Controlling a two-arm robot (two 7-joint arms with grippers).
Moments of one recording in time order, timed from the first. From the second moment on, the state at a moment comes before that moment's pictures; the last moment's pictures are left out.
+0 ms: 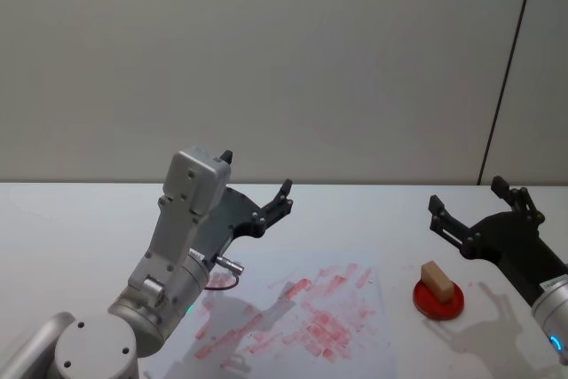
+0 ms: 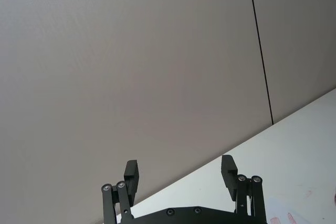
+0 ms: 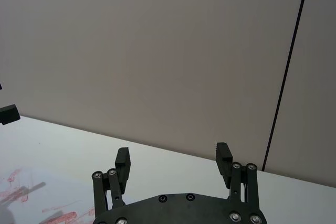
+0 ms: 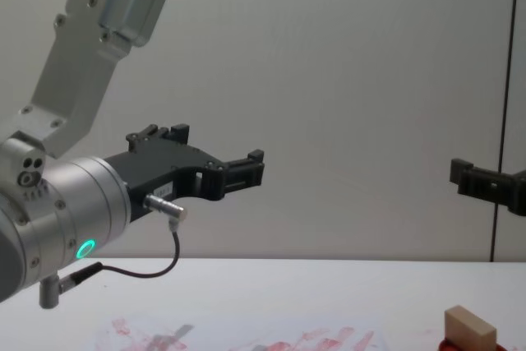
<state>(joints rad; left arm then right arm) -0.24 0.38 0.45 -1.63 -0.20 0.01 -0.01 -0.01 0.34 -0.23 -1.77 0.29 0.03 0.07</state>
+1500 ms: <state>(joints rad) -0.24 0.38 0.45 -1.63 -0.20 0.01 -0.01 -0.02 0.37 -0.21 -1.68 0.30 0.07 0.17</state>
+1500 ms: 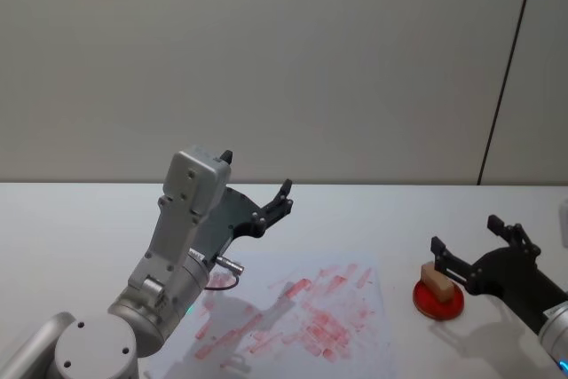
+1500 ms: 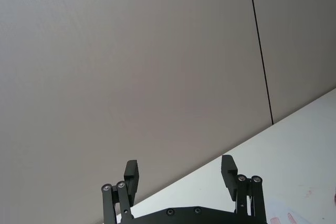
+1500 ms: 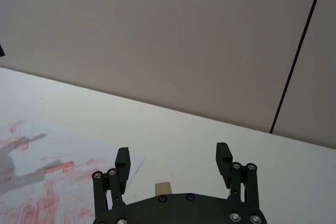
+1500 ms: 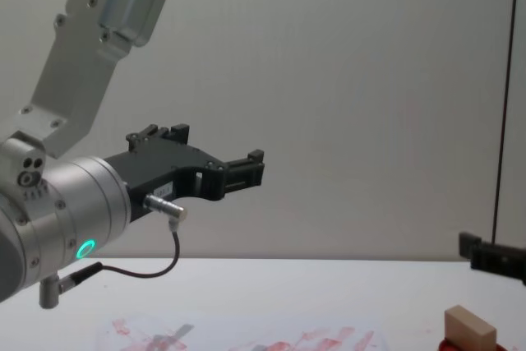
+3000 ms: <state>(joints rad) -0.24 0.38 0.45 -1.63 -0.20 0.01 -0.01 0.07 0.30 -0.26 -1.46 0.20 0.11 0.24</state>
